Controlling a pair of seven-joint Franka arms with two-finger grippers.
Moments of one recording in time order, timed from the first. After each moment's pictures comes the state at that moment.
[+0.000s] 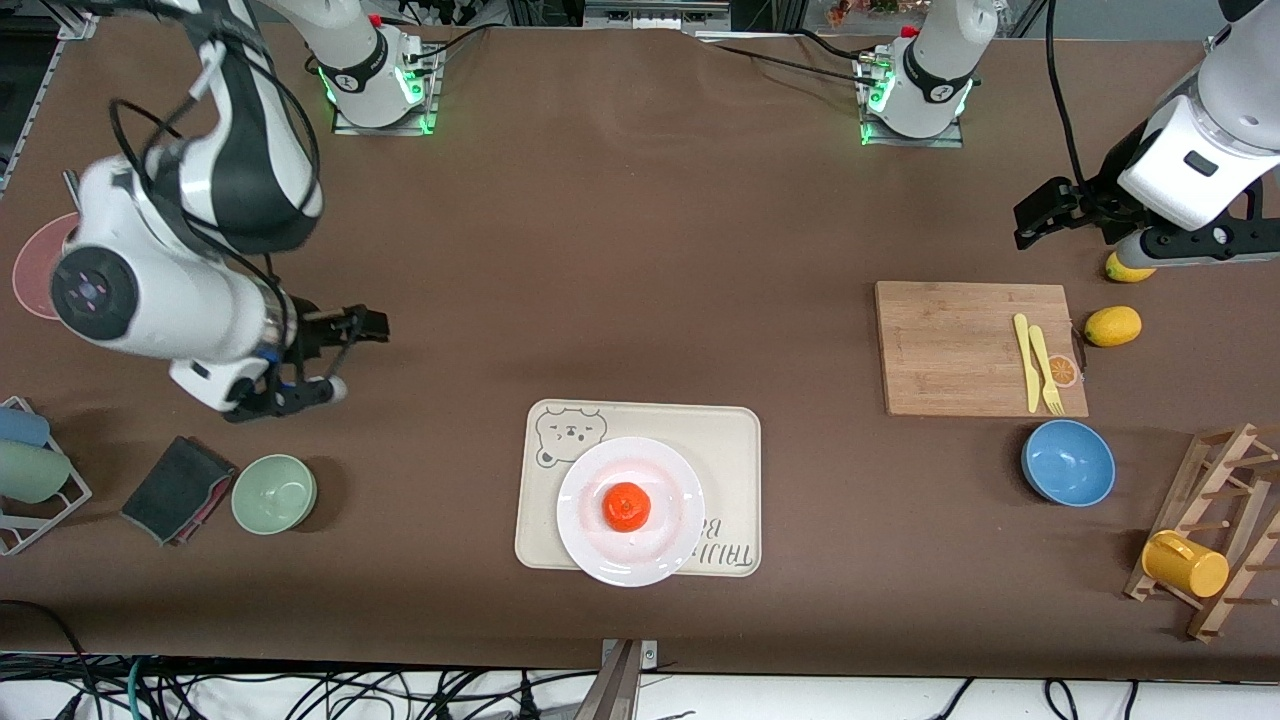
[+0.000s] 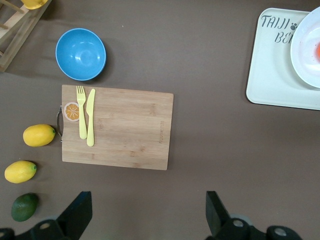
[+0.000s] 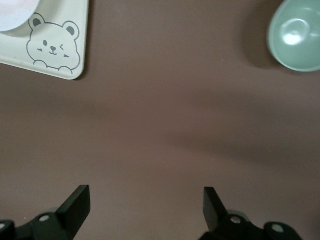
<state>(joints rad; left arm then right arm) -0.14 0.02 0.00 -1.55 -0.01 1.51 -0.23 0.29 0.34 -0.12 -1.53 0.14 1.66 -0.03</state>
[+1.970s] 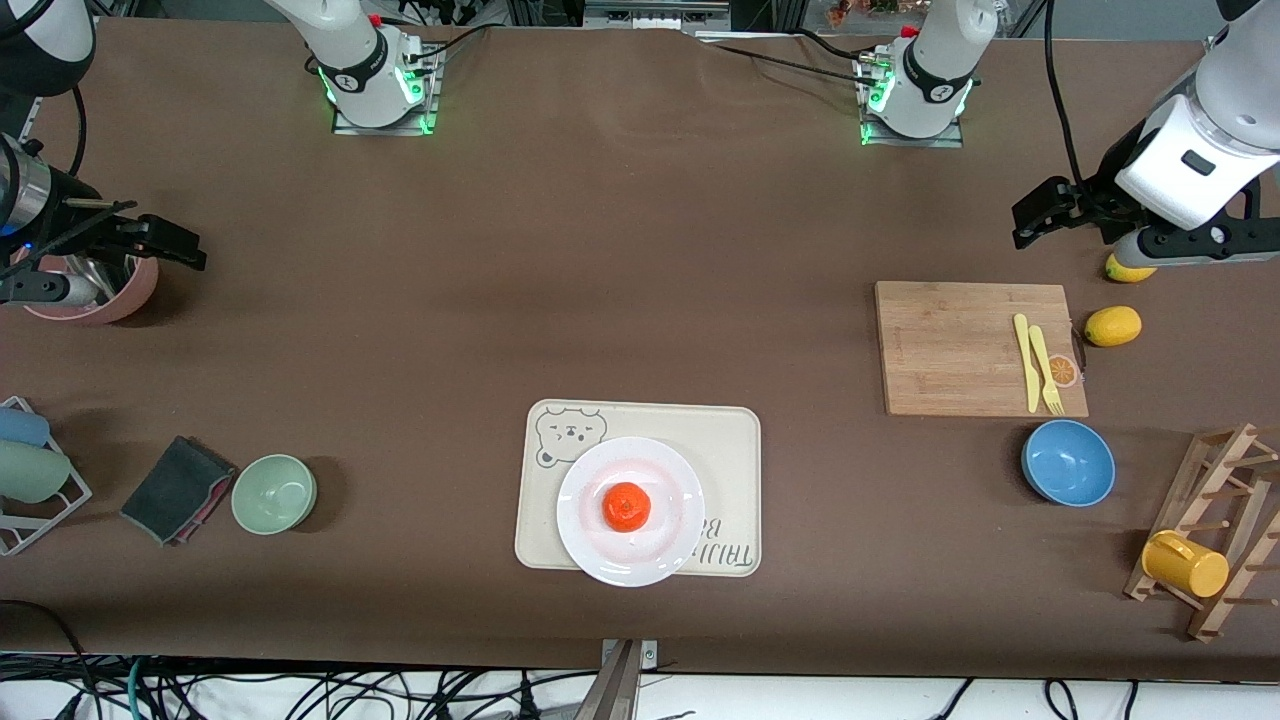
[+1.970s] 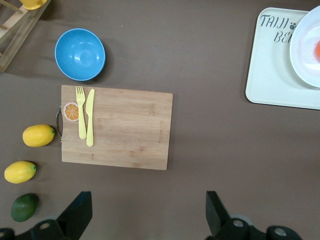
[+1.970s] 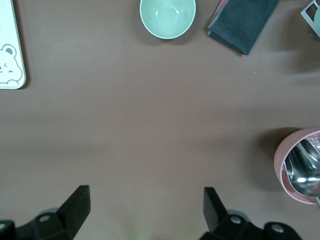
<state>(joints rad) -0.14 0.02 0.00 -1.55 -0.01 1.51 -0.23 0.14 0.06 -0.16 -1.65 0.02 1.59 0.01</state>
